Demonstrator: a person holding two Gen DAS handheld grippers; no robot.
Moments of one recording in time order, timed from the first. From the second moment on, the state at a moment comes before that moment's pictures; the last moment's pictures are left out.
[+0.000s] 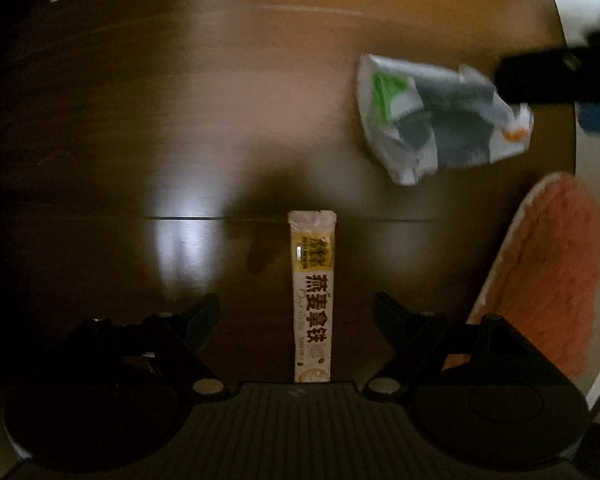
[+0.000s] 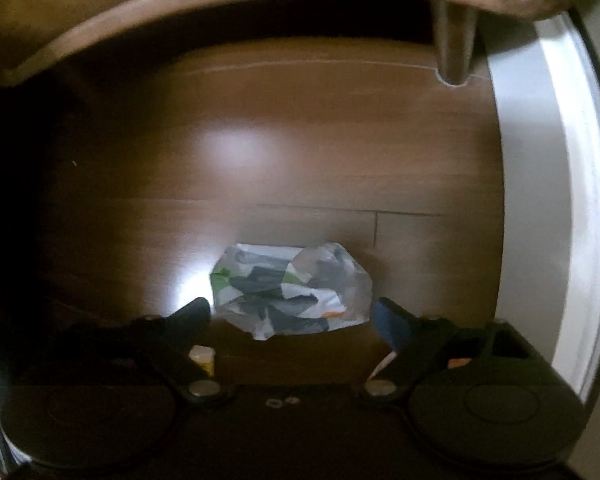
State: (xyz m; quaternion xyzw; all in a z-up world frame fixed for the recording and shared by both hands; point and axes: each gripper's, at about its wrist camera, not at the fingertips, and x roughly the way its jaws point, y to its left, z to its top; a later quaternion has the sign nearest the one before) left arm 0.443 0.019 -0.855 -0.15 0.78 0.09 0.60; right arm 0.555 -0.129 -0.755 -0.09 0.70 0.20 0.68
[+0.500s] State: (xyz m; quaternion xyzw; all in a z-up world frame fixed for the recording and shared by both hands) left arm 0.435 0.005 -0.900 -0.14 0.81 0.09 0.56; right arm 0.545 -0.117 -0.786 -0.16 0.69 0.25 0.66
